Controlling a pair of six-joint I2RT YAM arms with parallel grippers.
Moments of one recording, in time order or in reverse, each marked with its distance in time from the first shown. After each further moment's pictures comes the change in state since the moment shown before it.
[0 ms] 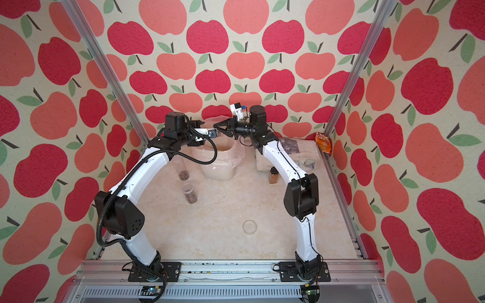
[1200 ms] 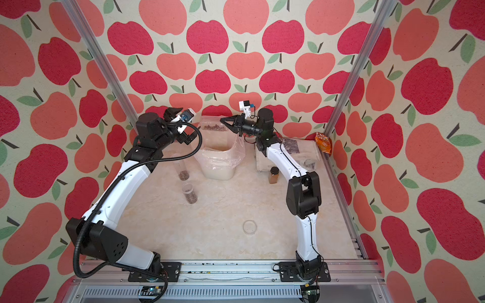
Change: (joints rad) left arm 0.067 -0.304 -0.210 0.308 0.089 -0.772; right arm -0.055 -0.006 -0.126 0.369 0.021 0.173
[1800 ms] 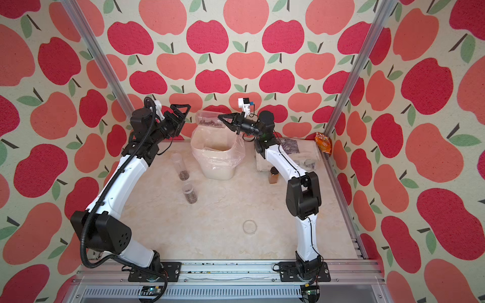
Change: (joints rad) left arm 0.093 0.142 0.071 -0.007 0.143 -1.630; right arm 0.023 -0.011 -0.045 0.216 0.006 0.120
